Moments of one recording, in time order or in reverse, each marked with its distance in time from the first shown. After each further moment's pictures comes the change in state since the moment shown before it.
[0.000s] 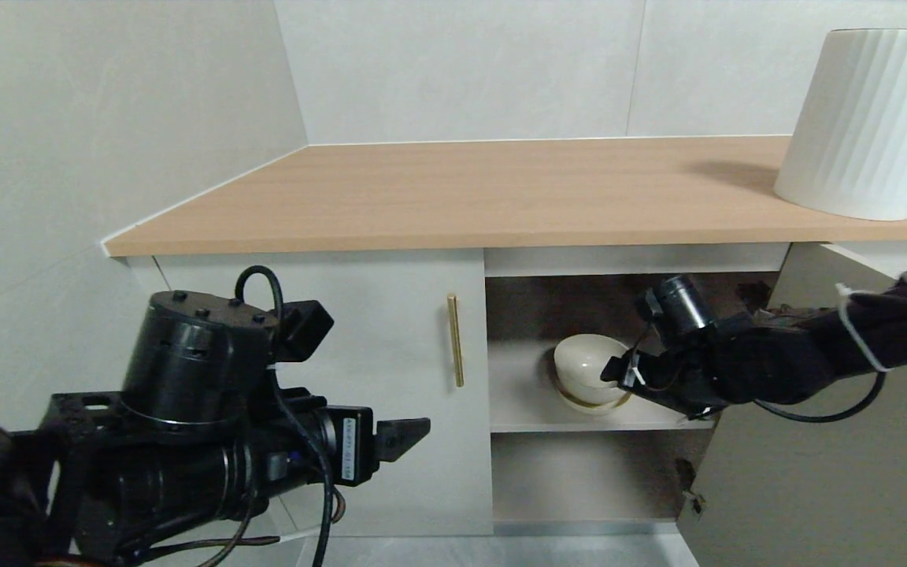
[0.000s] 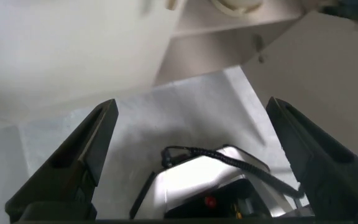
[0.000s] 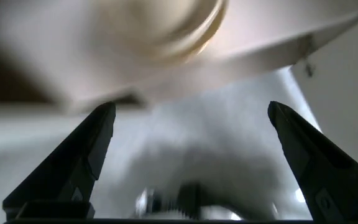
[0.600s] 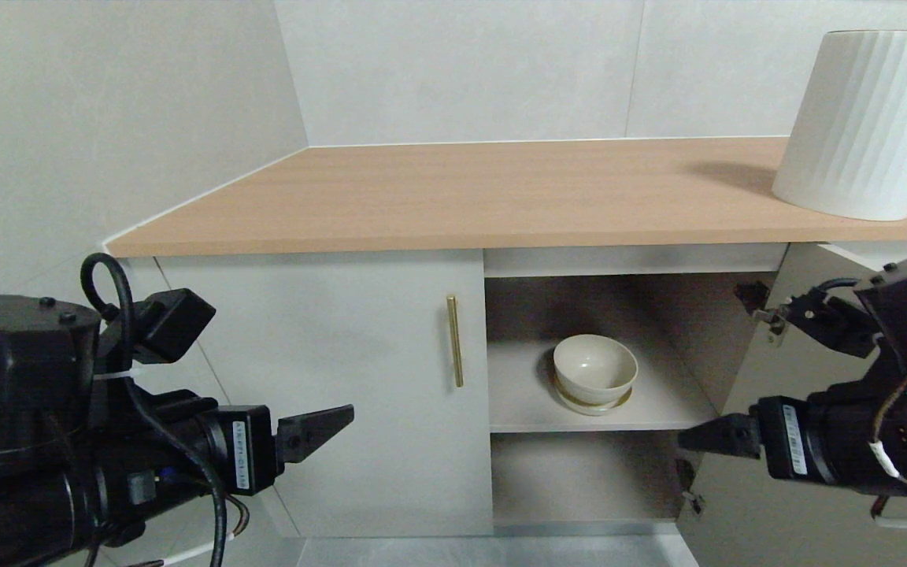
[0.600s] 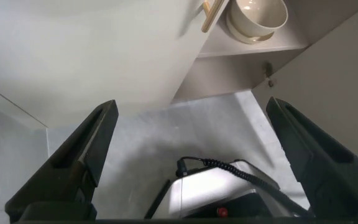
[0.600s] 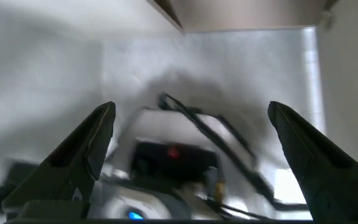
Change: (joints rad) left arm 0.110 -0.214 0.089 0.021 -0.001 0.046; right arm 0.162 -0.621 0.241 0.353 0.160 -0.116
